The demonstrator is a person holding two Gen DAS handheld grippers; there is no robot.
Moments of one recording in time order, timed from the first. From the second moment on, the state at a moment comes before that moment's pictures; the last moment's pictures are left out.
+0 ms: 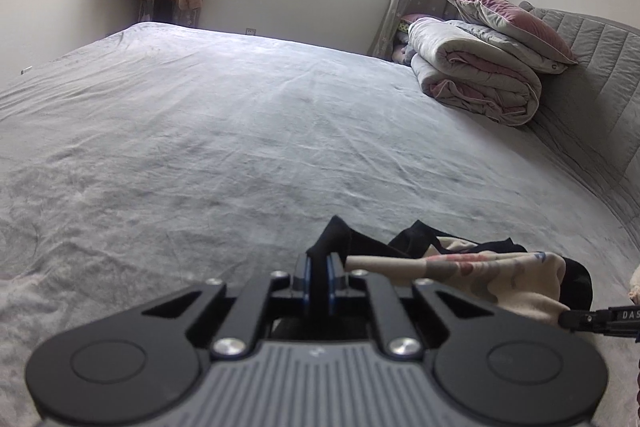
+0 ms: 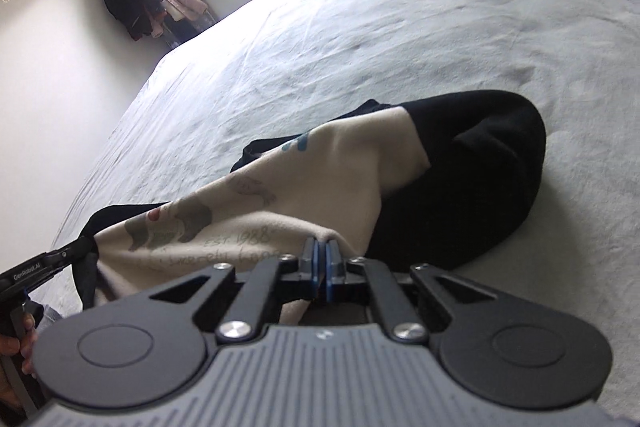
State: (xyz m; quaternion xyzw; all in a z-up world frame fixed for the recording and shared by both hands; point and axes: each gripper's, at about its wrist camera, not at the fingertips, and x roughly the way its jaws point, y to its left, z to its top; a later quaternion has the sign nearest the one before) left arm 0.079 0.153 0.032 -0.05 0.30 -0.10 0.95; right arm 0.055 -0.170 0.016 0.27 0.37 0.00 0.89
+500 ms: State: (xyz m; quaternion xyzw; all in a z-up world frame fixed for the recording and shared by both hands) left arm 0.110 0.169 0.047 -0.05 0.26 -0.01 0.97; right arm 0.047 -0.202 0.020 0.27 0.36 -0.05 0.89
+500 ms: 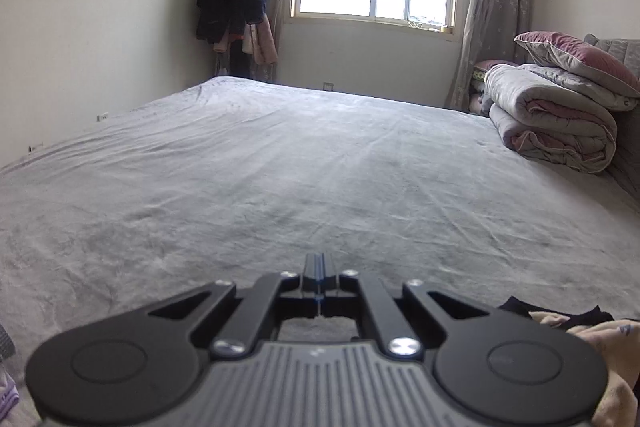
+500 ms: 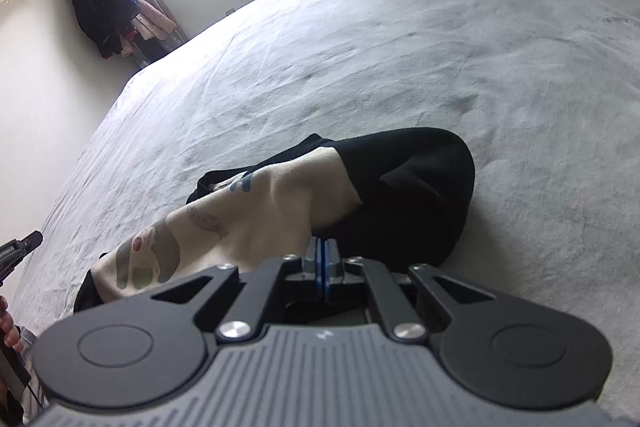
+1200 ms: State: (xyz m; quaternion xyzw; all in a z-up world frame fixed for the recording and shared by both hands) left arm 0.207 0.085 0.000 0.03 0.45 -0.16 0.88; right arm 0.123 -0.232 0.034 0.15 0.39 -0.06 0.91
